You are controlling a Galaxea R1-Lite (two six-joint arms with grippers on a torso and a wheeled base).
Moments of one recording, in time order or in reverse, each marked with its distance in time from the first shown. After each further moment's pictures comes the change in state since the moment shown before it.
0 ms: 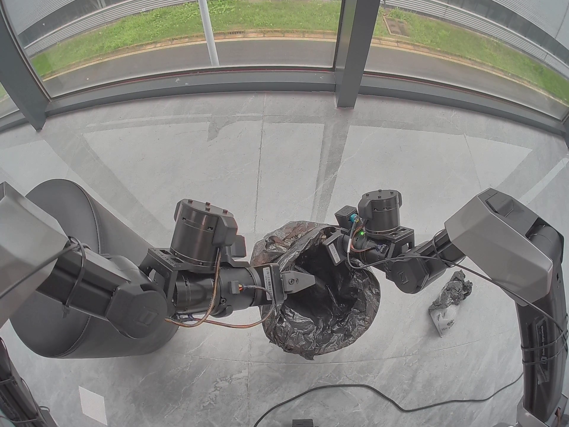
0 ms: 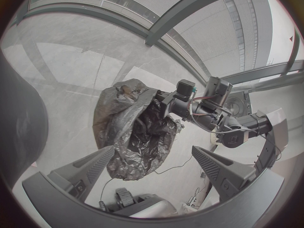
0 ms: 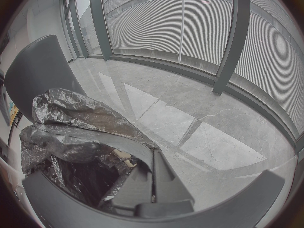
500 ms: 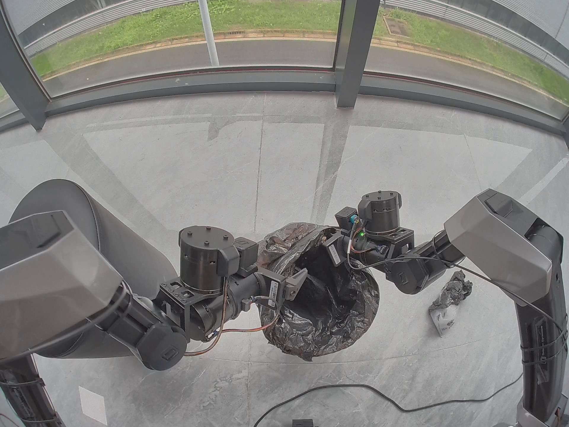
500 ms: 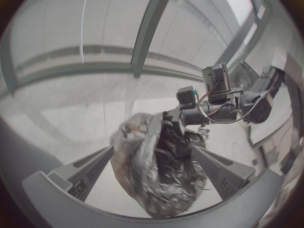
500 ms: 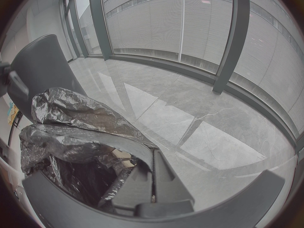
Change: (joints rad) left arm -0.023 0.128 0.146 -0.535 0.271 0.514; right arm -0.001 0.003 0.002 0.000 0.000 0.002
